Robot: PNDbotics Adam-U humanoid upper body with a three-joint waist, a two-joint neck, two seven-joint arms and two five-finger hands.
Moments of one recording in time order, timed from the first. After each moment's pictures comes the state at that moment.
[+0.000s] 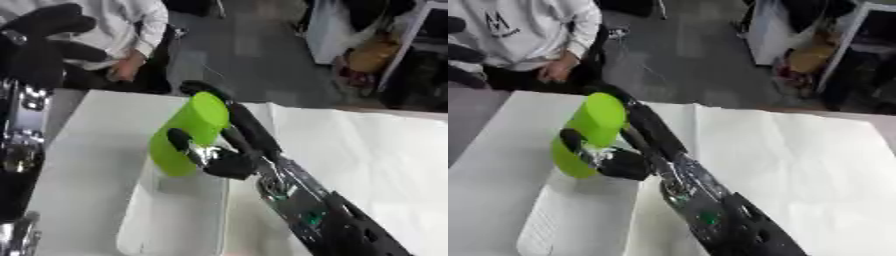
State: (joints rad) left arm -0.70 0.13 -0.12 -1.99 -0.40 -0.05 0.12; right arm -0.95 -0.33 0.40 -1.43 0.54 -0.05 -0.07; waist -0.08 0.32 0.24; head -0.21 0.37
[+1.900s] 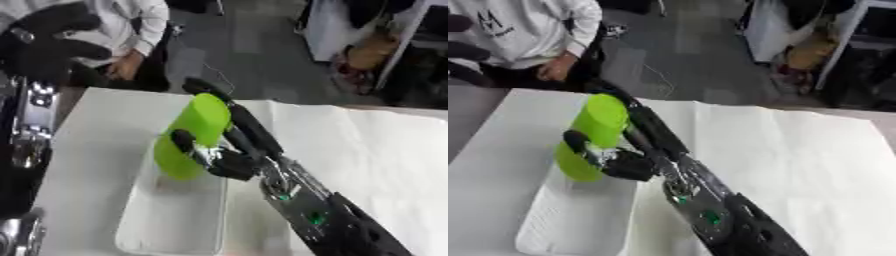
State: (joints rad) left arm -0.69 0.14 -0.12 -1.99 -0.40 -0.05 0.12; right arm -0.94 -0.32 0.40 -1.43 0.44 -0.06 -0.07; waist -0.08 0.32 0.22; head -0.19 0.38
